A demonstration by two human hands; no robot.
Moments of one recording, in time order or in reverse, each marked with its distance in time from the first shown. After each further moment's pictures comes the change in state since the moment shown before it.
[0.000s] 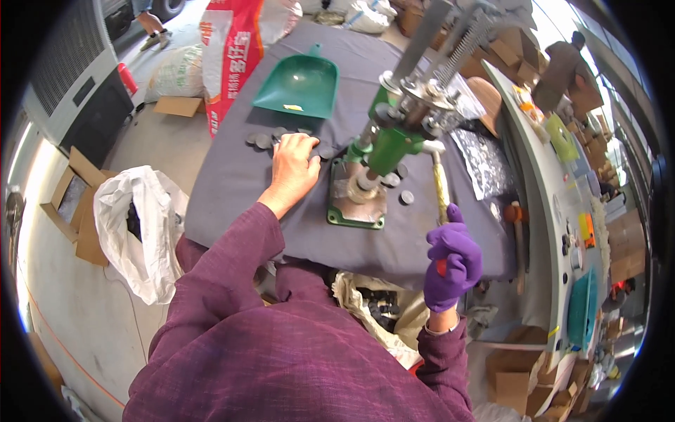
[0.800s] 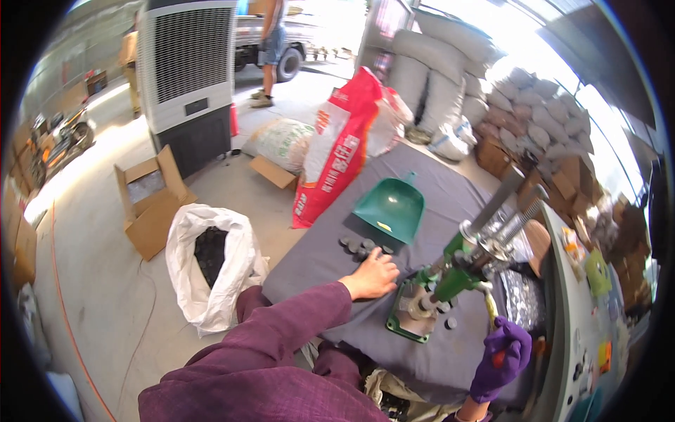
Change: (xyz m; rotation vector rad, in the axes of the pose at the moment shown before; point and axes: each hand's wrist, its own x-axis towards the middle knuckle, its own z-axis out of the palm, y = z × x) left_hand -0.012 -0.041 0.030 0.134 -0.434 0.288; right_hand 0.049 -0.020 -0.011 0.084 -0.007 0.153
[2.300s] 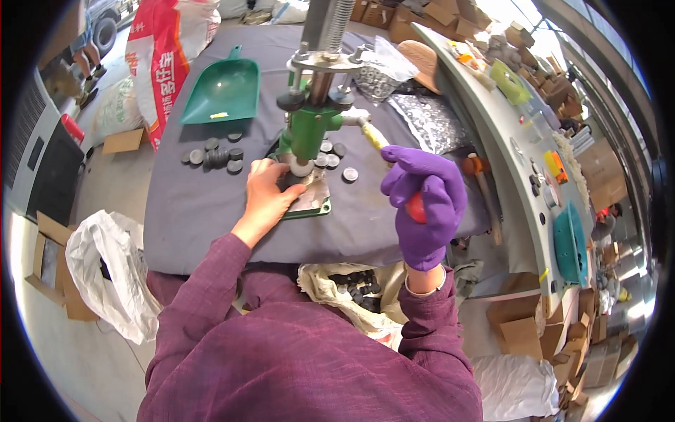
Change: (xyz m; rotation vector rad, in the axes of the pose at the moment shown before) left_hand 0.011 0.111 -0.015 -0.608 0.172 -0.351; right_hand -0.002 -0.003 -0.002 0.131 0.057 0.067
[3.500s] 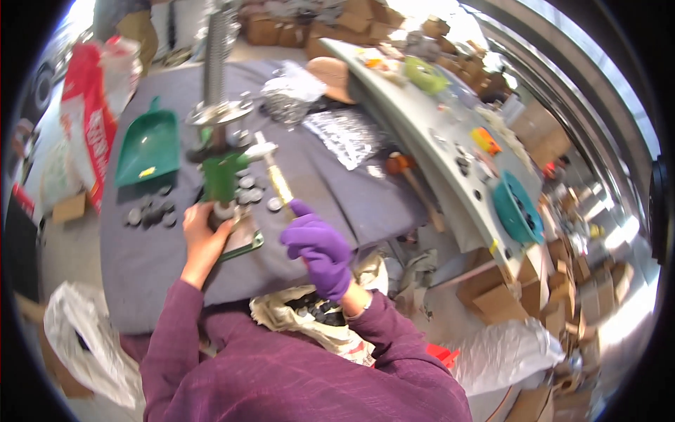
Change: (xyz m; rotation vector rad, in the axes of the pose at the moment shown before) left_hand -0.002 -0.027 0.005 0.018 0.059 0.048; right_hand -0.055 0.043 -0.010 -0.208 -0.152 -0.193
